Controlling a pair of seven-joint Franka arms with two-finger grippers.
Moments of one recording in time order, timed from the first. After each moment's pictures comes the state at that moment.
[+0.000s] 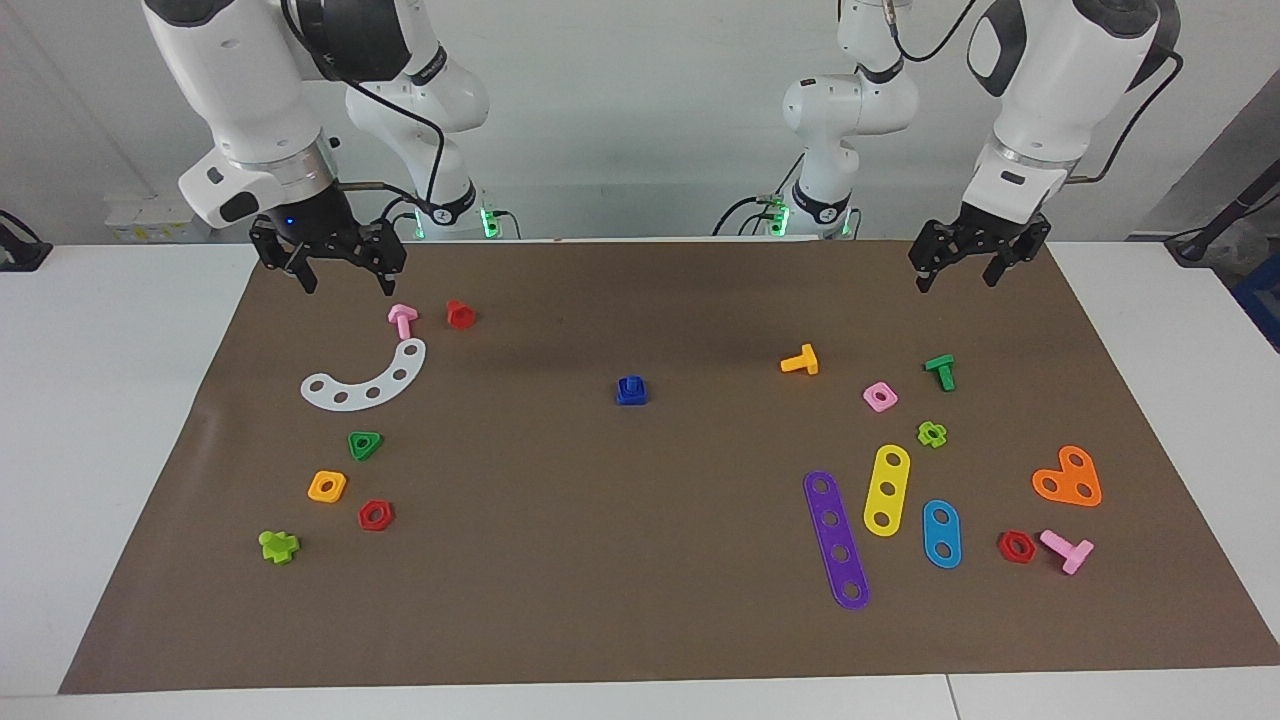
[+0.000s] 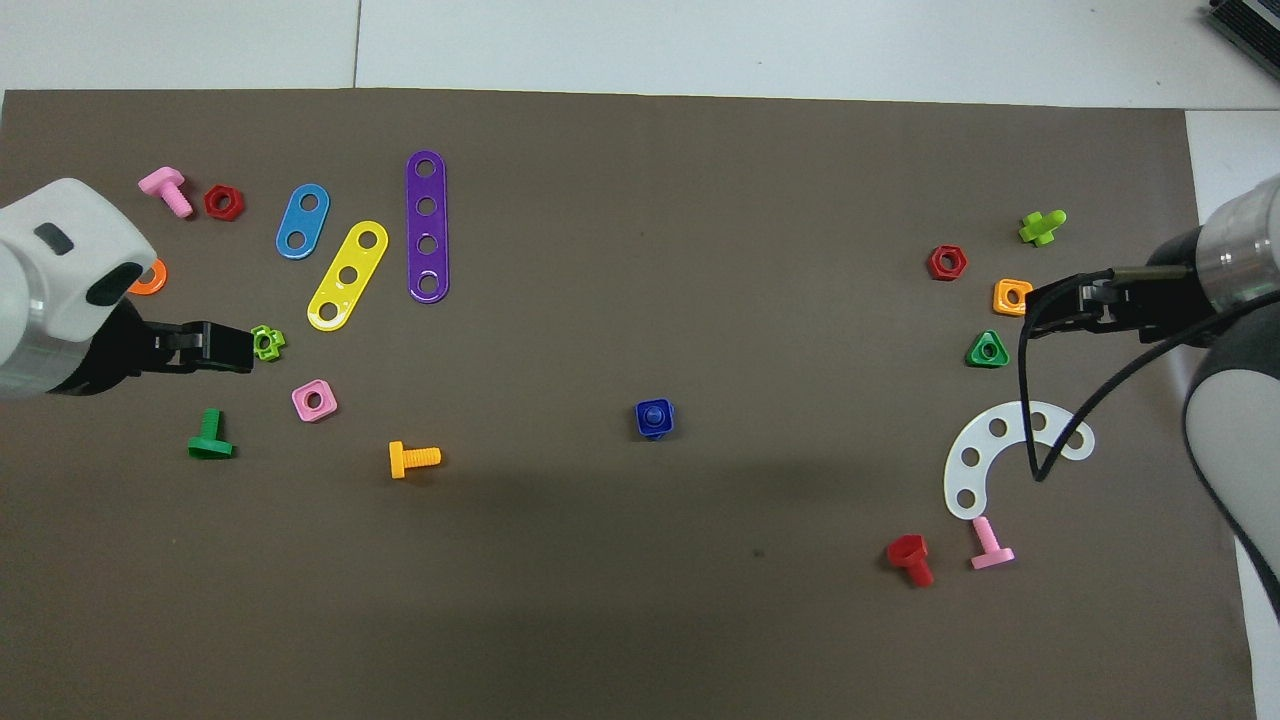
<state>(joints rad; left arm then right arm) -0.09 -0.13 -0.08 -1.83 0.01 1.73 -0.12 0.08 0.01 0.00 -1.60 -0.02 1.60 0.14</state>
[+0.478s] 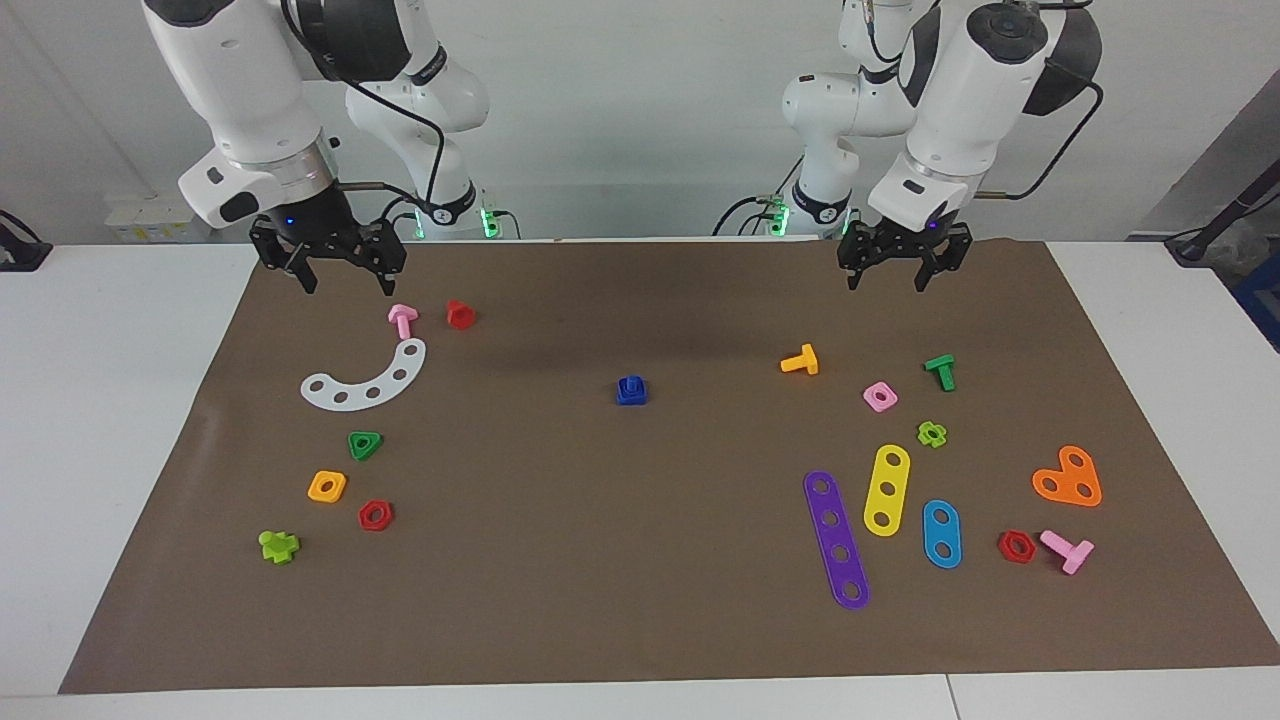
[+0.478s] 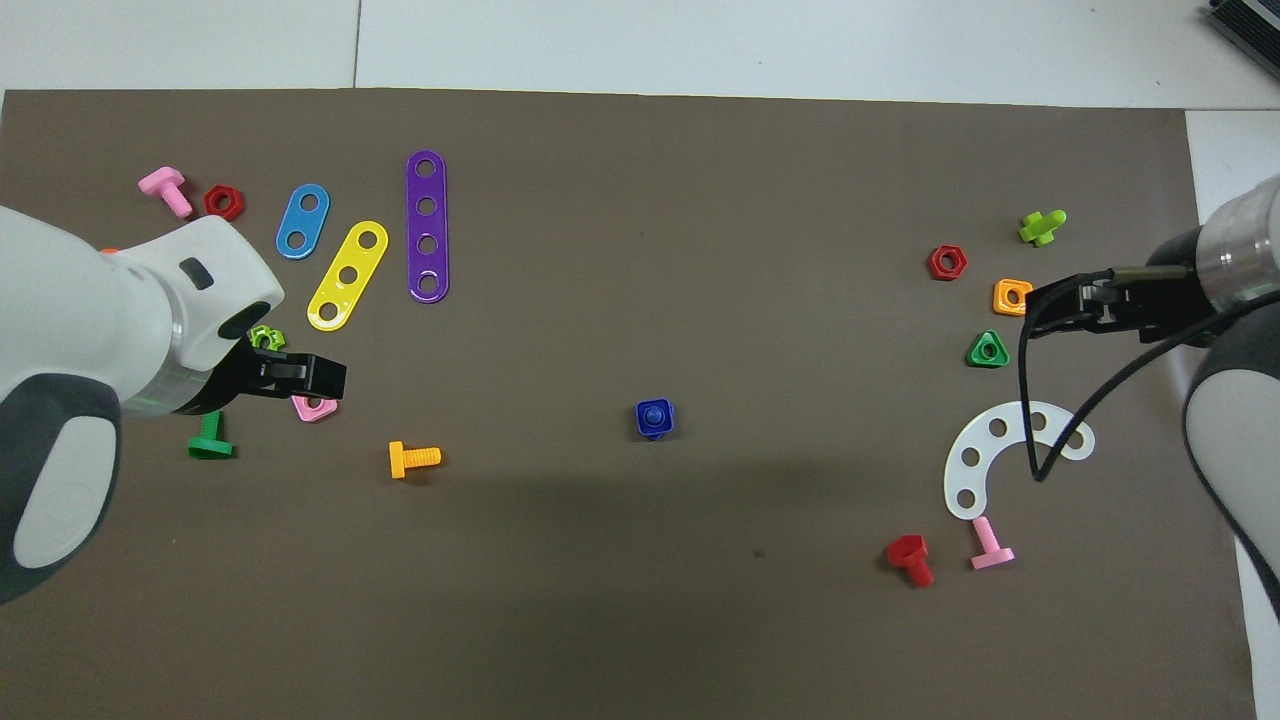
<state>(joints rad) -0.20 -0.11 -0.08 -1.87 -0.01 1.76 -0.13 0.08 0.01 0.00 -1.60 -0.02 1.60 0.14</state>
